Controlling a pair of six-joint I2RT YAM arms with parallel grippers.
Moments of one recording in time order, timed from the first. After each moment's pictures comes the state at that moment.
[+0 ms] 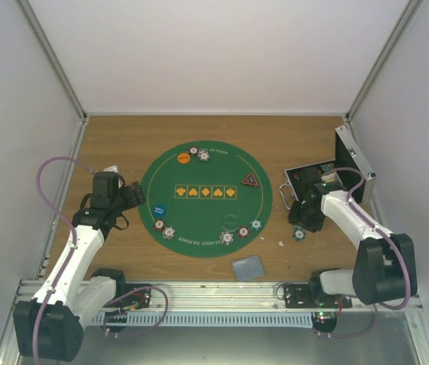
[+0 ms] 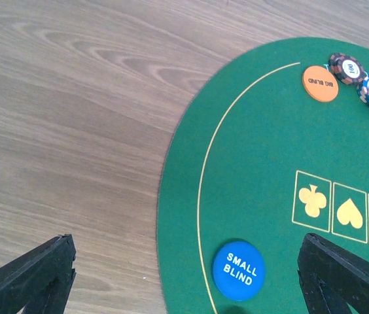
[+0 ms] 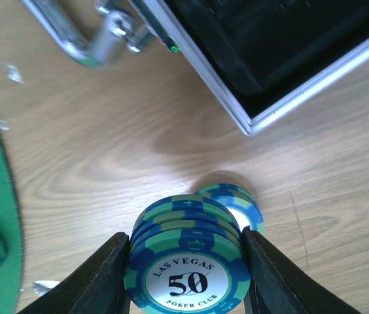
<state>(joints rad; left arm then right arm) -0.07 0.91 0.65 -0.50 -0.07 -0.39 0.16 1.32 0.78 -0.94 -0.01 0.58</state>
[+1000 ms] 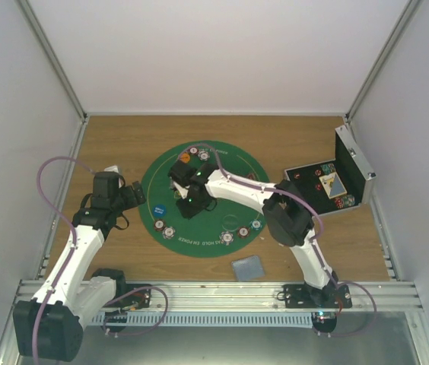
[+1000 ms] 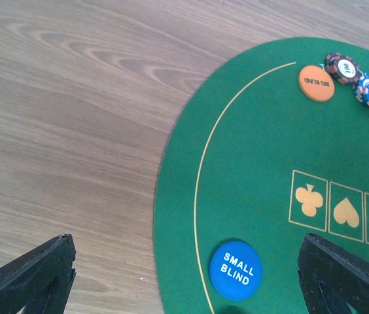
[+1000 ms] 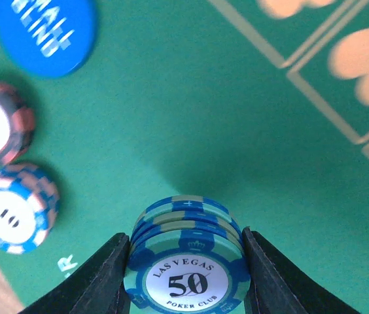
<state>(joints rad) -0.08 0.91 0.65 -0.50 -0.06 -0.39 0.92 2.17 1.78 -0.91 -0.11 0.25</state>
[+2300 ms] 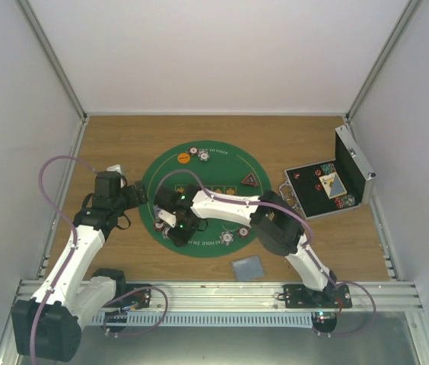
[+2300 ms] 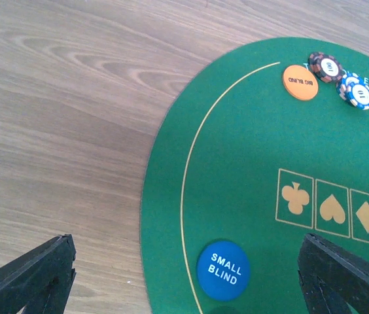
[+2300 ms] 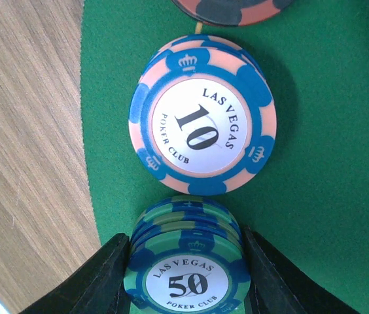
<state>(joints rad) -0.10 0.91 0.65 -0.48 -0.06 -0.39 1.10 2.22 1.75 -0.94 -0.21 0.04</state>
